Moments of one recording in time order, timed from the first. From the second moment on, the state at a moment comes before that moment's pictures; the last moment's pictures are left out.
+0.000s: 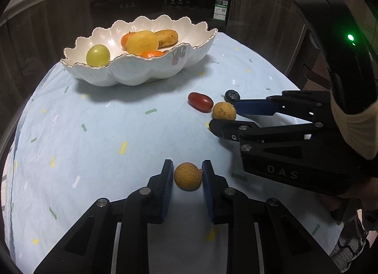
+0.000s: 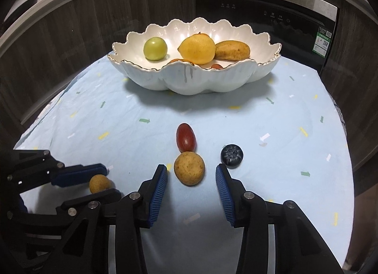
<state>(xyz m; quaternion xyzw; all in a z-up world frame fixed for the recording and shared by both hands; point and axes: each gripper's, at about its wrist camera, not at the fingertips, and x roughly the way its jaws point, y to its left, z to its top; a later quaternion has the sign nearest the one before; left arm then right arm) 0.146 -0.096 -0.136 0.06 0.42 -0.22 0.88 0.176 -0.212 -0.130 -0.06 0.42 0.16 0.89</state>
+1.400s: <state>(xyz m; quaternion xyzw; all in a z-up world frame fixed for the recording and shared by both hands) 0.148 -0.071 -0.086 0.04 0.38 -0.19 0.90 0.148 -0.200 -0.077 -0.05 0.38 0.15 0.91</state>
